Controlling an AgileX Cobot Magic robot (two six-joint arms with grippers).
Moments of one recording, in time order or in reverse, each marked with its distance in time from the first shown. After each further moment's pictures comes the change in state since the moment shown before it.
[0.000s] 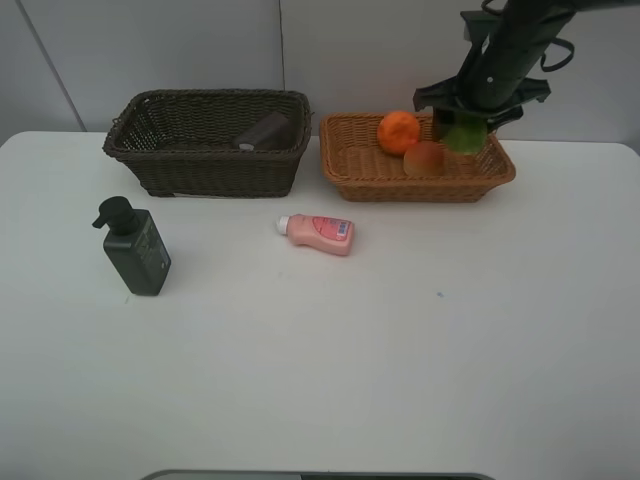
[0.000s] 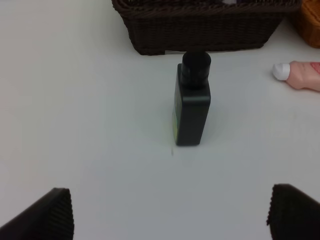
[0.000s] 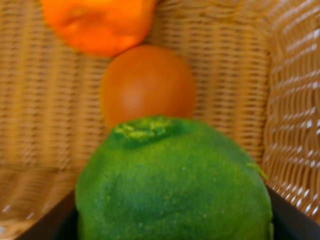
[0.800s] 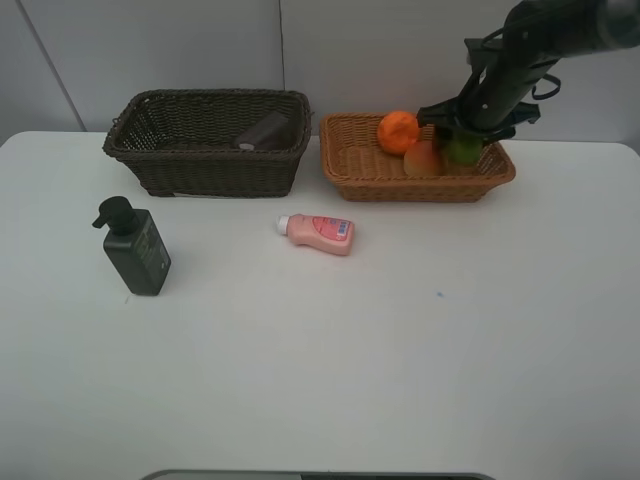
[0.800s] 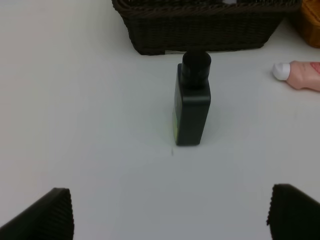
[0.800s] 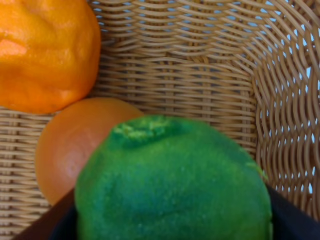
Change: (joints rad) left arm 0.000 0.000 0.000 0.000 0.000 0.000; right arm -0.063 0.120 0.000 -0.001 -0.192 0.000
